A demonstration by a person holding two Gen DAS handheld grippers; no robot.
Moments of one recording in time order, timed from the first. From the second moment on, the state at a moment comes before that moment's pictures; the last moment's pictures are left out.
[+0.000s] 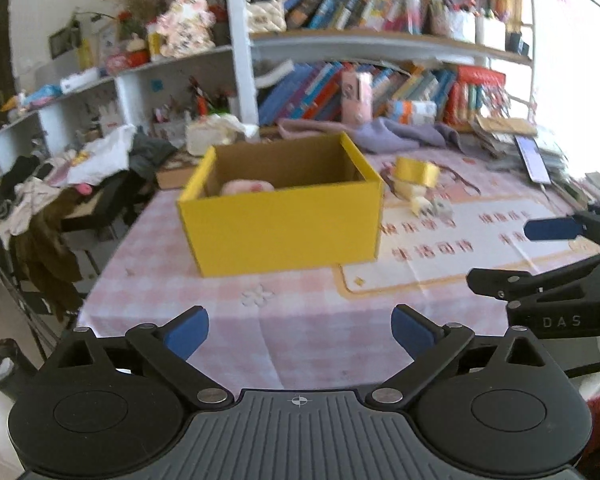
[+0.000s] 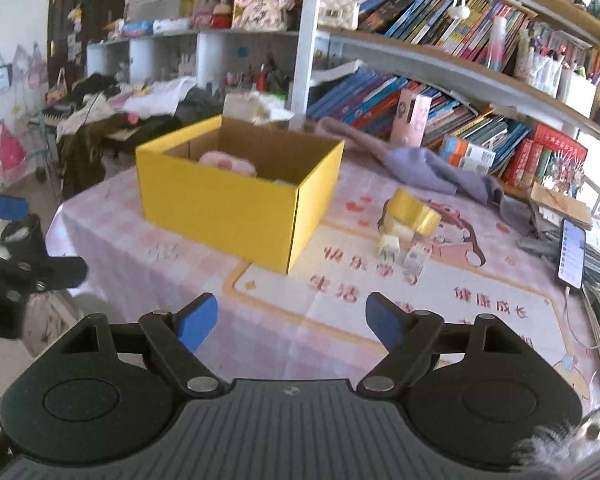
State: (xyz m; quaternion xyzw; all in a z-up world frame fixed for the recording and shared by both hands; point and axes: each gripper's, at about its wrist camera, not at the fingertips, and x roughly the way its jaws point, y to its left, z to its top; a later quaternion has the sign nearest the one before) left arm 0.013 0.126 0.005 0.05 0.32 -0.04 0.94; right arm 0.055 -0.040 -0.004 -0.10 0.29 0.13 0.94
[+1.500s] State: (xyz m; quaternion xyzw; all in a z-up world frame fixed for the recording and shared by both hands) left arm 0.120 -0.019 -0.044 0.08 0.42 -0.19 0.88; right arm 0.113 -0.176 -0.038 -0.07 0.38 0.05 0.92
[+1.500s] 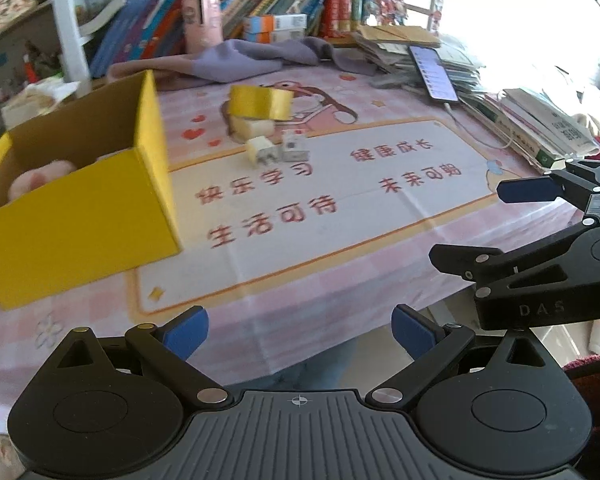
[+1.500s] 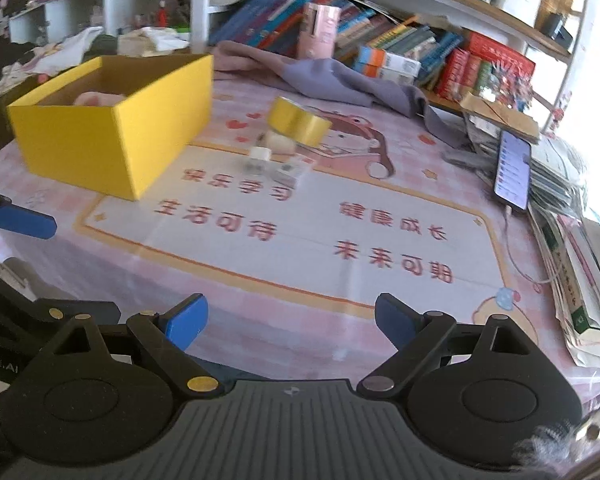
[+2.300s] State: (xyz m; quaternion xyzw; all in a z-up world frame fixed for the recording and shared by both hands) left arm 0.257 -0.088 -0.041 0.04 0.40 -0.08 0.91; right arm 0.263 -0.262 -0.059 -0.06 0.41 0.14 0.90
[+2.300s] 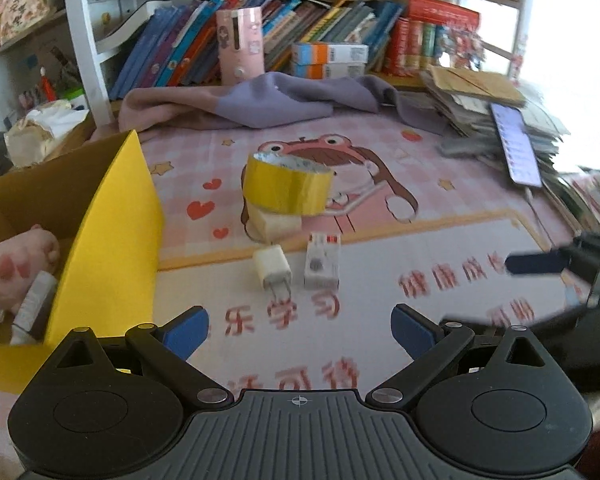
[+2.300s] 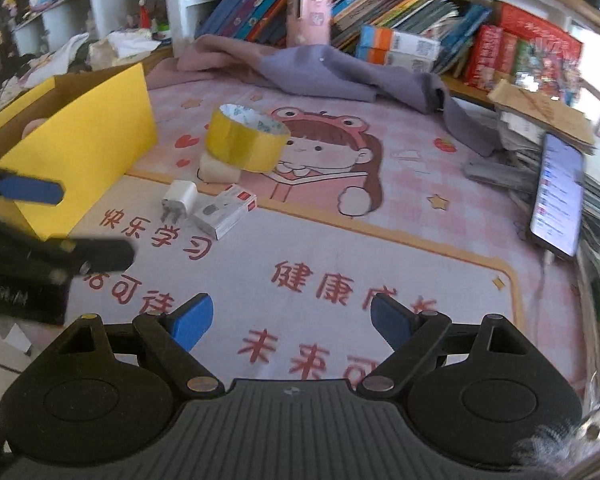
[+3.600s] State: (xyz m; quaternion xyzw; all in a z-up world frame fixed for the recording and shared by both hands) left arm 0.348 -0.075 -0.087 -0.01 0.48 0.00 0.88; right arm 0.377 -0.216 -0.110 -0.13 0.35 0.36 0.86
